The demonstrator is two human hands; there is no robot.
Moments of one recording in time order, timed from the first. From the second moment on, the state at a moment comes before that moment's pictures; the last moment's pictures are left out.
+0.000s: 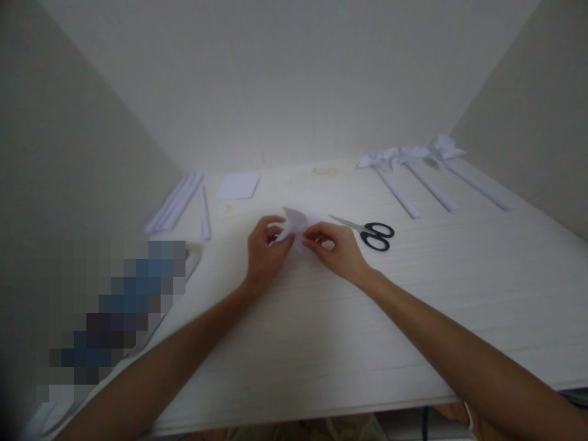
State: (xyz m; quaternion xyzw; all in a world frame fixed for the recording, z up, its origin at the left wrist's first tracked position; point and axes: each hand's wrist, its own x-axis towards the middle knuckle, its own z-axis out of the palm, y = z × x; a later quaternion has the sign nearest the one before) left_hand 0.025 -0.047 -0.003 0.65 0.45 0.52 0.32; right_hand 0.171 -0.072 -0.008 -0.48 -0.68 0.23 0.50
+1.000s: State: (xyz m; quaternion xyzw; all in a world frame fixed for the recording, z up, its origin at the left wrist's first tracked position) left_hand 0.025 -0.046 -0.003 0.64 0.45 0.53 0.34; right_hand 0.170 -0.074 -0.007 -0.52 -0.72 0.07 0.44
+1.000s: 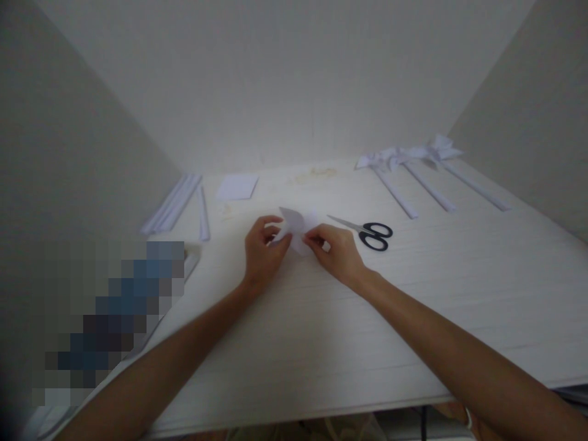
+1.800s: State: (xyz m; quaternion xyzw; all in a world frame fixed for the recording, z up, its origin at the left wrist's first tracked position) left_hand 0.025 -0.047 -0.005 0.65 0.43 0.52 0.34; right_hand 0.170 -0.070 -0.006 -0.59 -0.65 0.14 0.45
